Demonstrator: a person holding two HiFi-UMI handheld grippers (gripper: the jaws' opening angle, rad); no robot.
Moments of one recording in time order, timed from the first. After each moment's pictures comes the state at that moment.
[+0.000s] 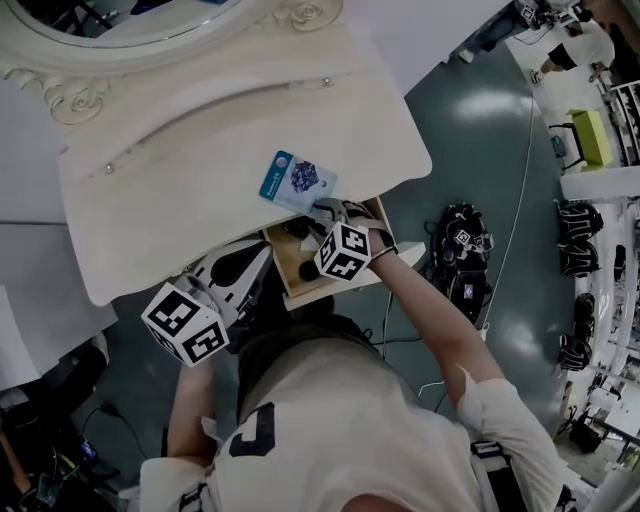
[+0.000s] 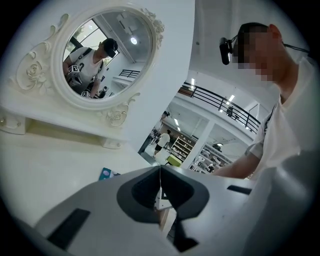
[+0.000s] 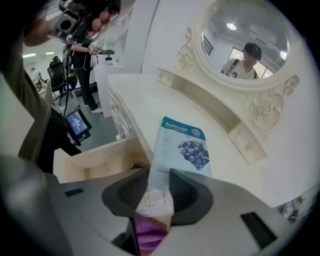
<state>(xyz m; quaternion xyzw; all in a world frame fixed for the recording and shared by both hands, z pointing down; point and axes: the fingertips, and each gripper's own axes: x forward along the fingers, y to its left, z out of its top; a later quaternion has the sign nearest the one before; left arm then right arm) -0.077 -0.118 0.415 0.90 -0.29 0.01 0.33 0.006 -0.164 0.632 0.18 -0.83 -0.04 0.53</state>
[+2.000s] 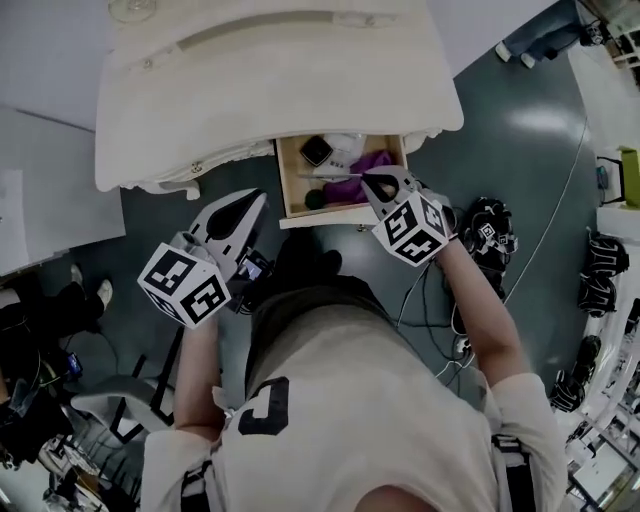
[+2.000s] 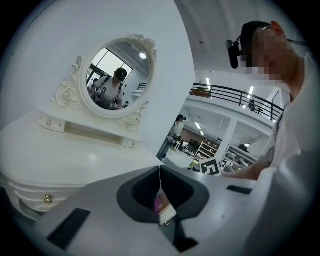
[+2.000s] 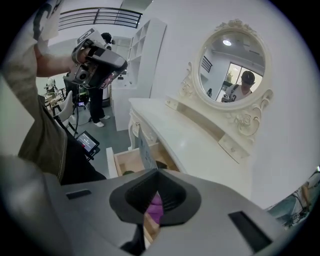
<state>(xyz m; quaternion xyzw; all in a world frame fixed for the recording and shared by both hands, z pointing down) -0.063 -0.025 0.420 0.84 -0.45 0.01 0.31 0.082 -0.082 0.551 0.15 -0.88 -0.05 0.45</state>
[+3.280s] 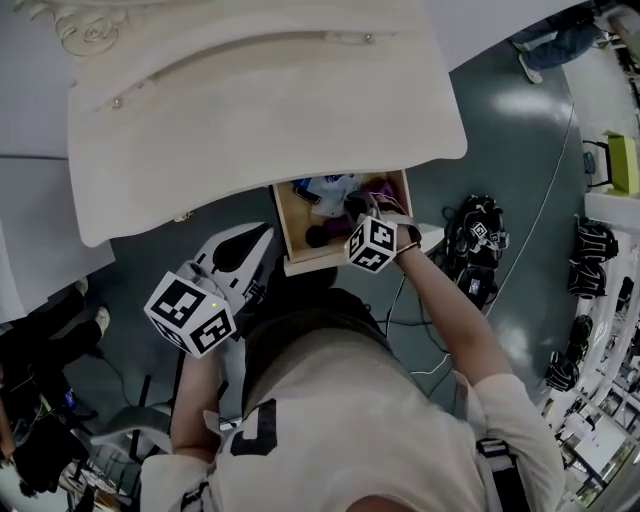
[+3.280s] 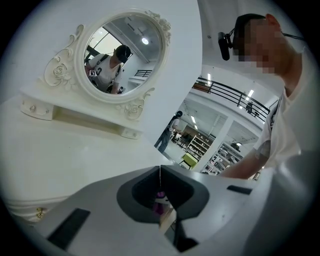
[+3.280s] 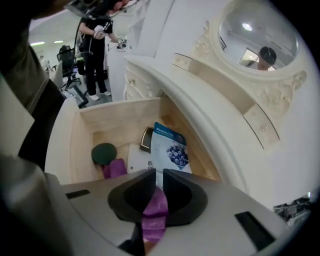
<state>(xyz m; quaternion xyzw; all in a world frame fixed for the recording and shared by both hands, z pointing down) -0.080 -0.084 0.455 0.85 -0.38 0.05 0.36 0.065 -0.118 0.704 0.14 -0.81 -0.06 0.57</state>
